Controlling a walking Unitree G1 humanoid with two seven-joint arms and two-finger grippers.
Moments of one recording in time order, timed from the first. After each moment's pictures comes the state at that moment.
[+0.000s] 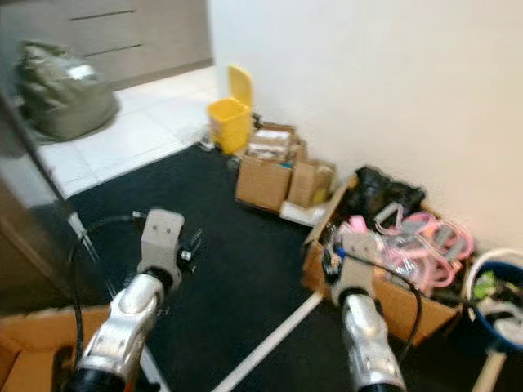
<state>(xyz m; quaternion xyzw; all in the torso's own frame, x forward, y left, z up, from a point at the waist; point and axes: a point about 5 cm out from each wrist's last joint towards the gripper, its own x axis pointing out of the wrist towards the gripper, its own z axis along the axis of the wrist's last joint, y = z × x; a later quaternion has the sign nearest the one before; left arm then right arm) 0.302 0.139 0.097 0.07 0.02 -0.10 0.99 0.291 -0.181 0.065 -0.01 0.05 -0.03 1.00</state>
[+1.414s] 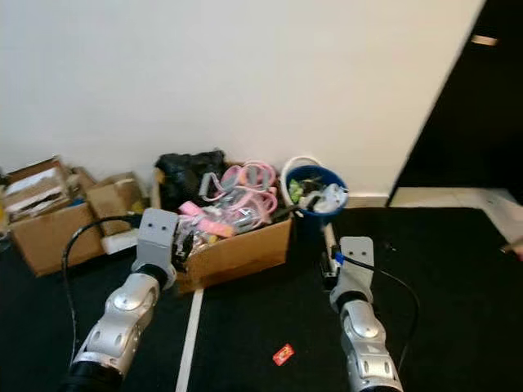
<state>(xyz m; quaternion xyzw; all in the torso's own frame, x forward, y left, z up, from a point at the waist) 0.305 0.149 0.091 0.08 0.04 -0.08 0.99 0.285 -0.179 0.056 -0.01 0.07 -0.03 1.00</state>
